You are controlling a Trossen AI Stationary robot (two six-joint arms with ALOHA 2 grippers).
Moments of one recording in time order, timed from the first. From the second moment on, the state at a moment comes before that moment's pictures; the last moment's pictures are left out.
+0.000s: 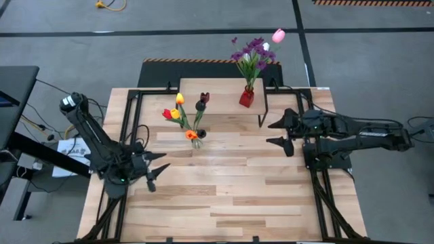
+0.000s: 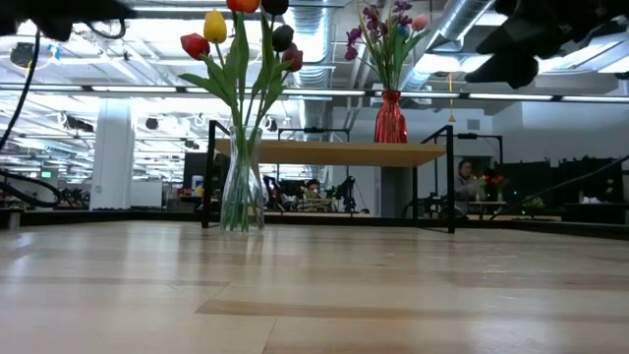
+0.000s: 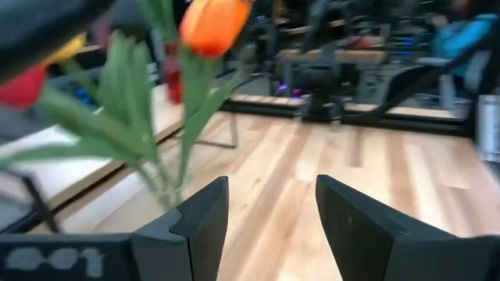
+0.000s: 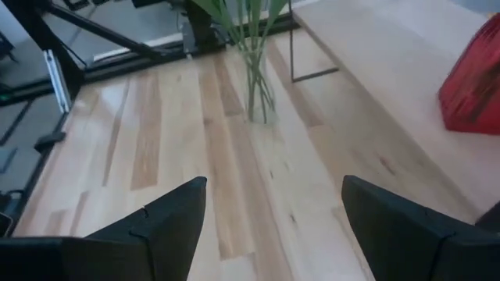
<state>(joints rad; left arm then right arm) -0.97 0.93 0.52 -0.08 -1.33 -0.49 -0.08 0.61 0.63 -0.47 0.00 0.16</state>
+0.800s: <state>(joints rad) -0.77 1.14 0.42 0.52 -0.29 -0.36 0.19 0.63 0.60 -0.36 0.13 0.24</state>
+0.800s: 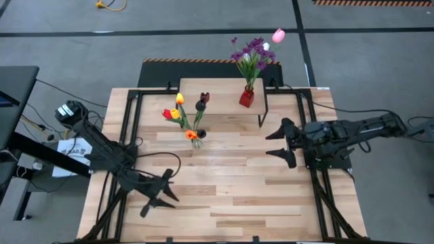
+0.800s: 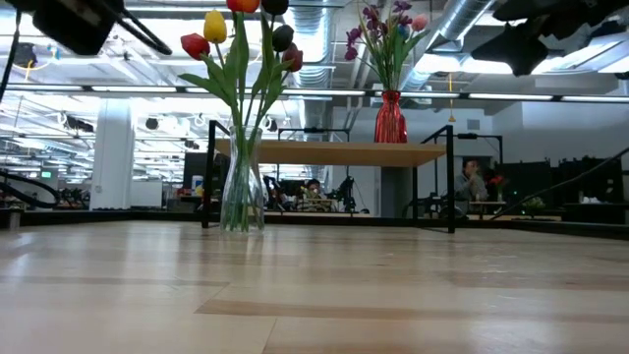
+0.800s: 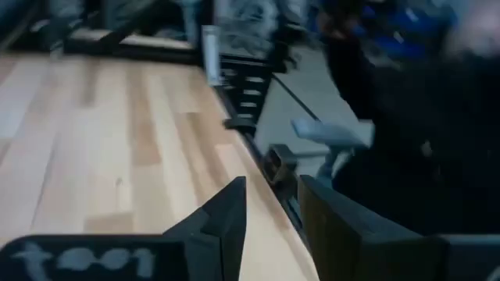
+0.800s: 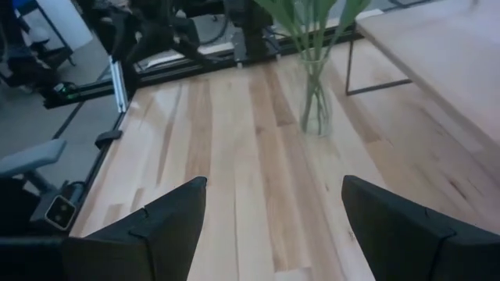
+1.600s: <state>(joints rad) -0.51 0.71 0.05 0.64 -0.43 -0.21 0.48 0.81 0.60 -0.35 0.60 0.35</state>
